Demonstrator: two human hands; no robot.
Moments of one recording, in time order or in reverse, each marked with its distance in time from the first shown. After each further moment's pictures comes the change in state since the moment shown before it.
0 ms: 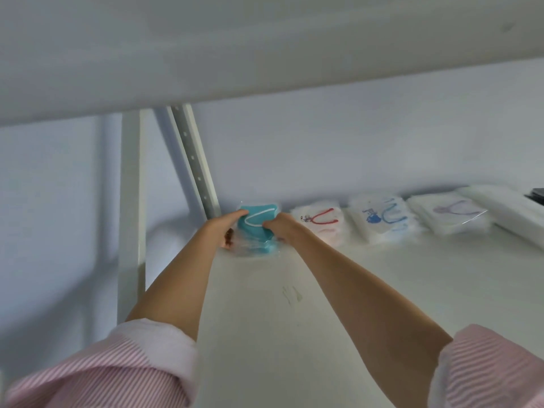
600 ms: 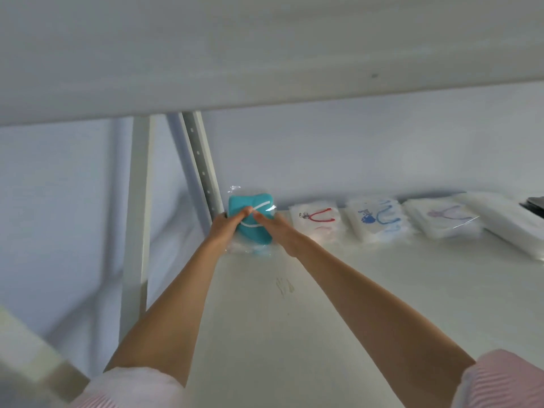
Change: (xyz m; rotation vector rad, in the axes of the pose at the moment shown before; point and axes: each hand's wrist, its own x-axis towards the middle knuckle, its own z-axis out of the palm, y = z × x) left_hand -0.044 -0.029 0.016 -0.197 0.109 0.444; right_hand -0.009 0.020 0.018 0.525 -0.069 -0.056
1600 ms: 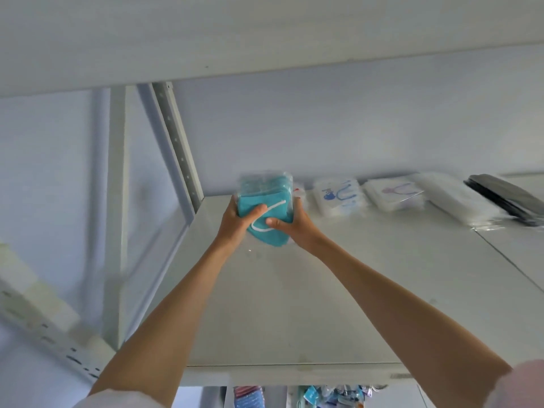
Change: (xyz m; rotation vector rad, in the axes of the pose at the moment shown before) left_hand -0.109 0.000 0.063 0.003 -0.182 0.335; right_hand -0.122 0.036 -0.092 0.120 -0.045 -0.393
